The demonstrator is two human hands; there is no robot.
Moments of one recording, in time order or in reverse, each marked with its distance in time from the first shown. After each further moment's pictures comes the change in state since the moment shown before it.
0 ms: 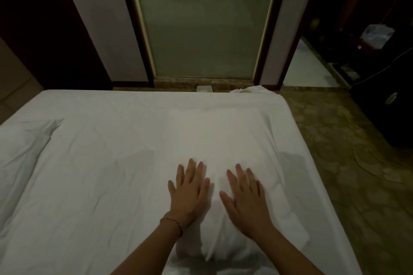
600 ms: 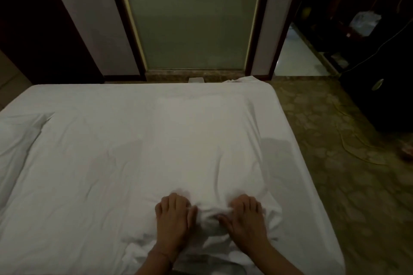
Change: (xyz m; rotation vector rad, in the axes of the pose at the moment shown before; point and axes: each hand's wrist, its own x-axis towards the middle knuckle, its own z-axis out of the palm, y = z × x) left_hand -0.104 -0.001 0.060 0.177 0.439 0.167; right_hand -0.097 0.046 0.039 0.000 0.405 -0.093
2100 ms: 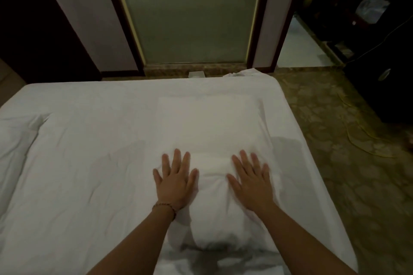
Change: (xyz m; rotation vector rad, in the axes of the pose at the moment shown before) left_hand 0.116 -0.040 0.021 0.066 -0.473 -0.178; right_hand 0.104 0.032 0.041 -0.095 -0.415 0.167
